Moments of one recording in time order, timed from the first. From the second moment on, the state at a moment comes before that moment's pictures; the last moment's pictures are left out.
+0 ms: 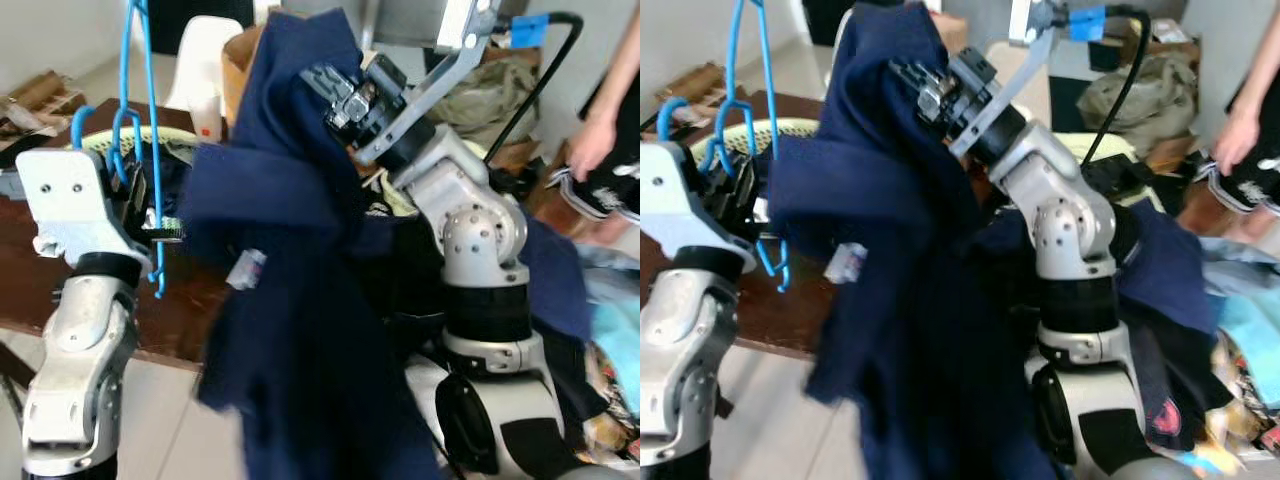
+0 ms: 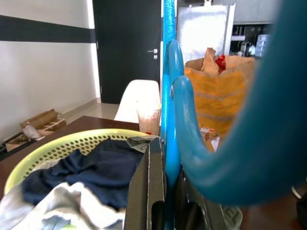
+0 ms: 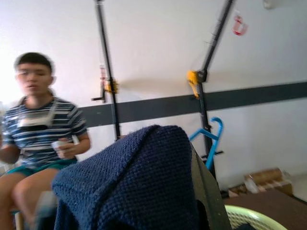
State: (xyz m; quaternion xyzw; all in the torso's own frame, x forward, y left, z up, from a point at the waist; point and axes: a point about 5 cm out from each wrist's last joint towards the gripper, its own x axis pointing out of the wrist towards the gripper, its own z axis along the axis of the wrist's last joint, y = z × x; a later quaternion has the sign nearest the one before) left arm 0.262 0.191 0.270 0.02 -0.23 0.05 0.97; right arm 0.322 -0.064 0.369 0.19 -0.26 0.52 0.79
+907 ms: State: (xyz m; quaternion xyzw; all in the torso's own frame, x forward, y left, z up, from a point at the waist) left arm 0.265 0.147 0.262 -0.01 -0.22 -0.11 0.97; right arm 0.388 -0.190 0.363 0.09 -0.21 0.05 0.97
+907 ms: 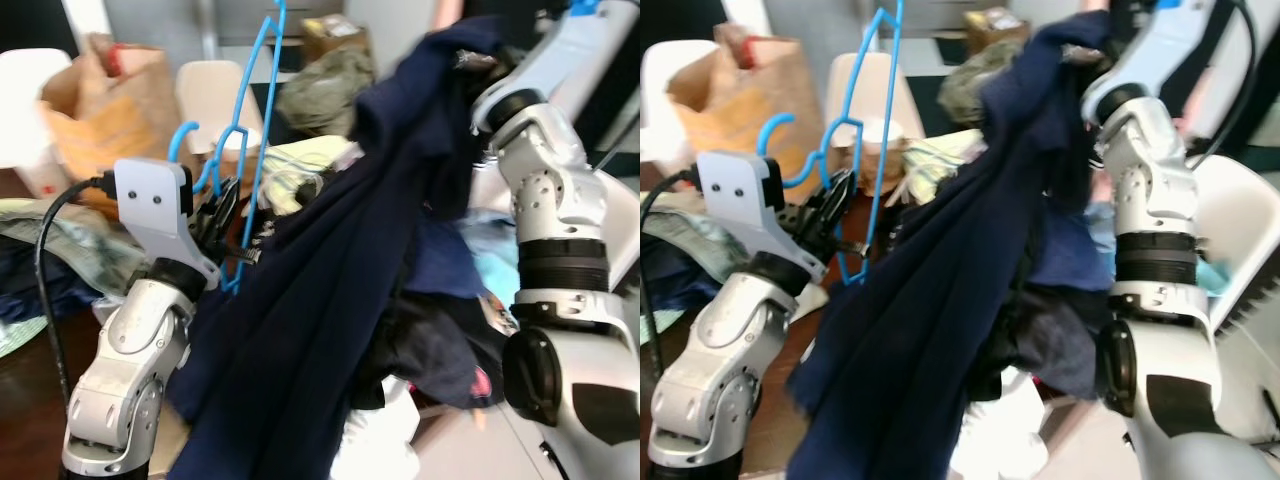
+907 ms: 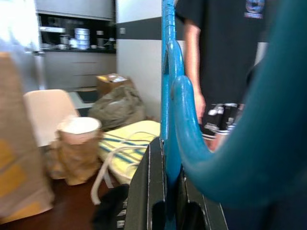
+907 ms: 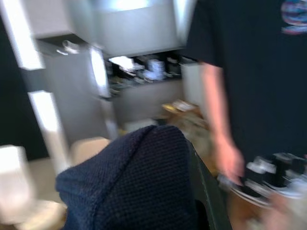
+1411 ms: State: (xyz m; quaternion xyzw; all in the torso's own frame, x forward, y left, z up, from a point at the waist) left arm 0.265 0.149 0.258 -0.01 -0.21 -0.10 0.97; right arm 0.373 -0.111 0.301 -0.04 -0.07 0.33 0.94
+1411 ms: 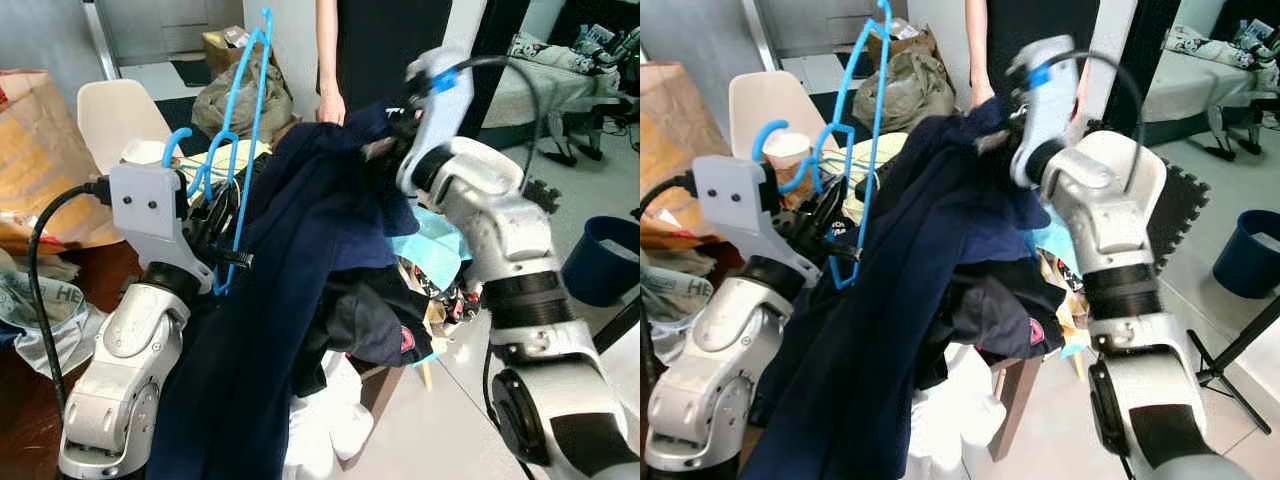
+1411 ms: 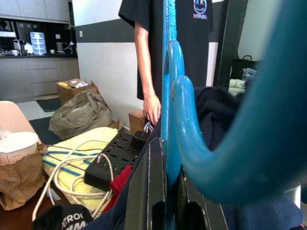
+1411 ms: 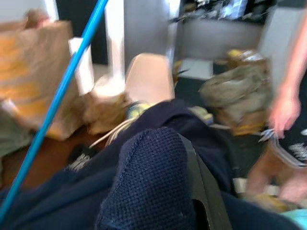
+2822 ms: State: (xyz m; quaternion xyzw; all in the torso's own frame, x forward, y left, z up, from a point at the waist) left arm 0.205 0.213 0.314 0.19 -0.07 -0.37 0.91; right arm 0.315 -0.205 0.274 -0.16 0.01 0.53 0.83
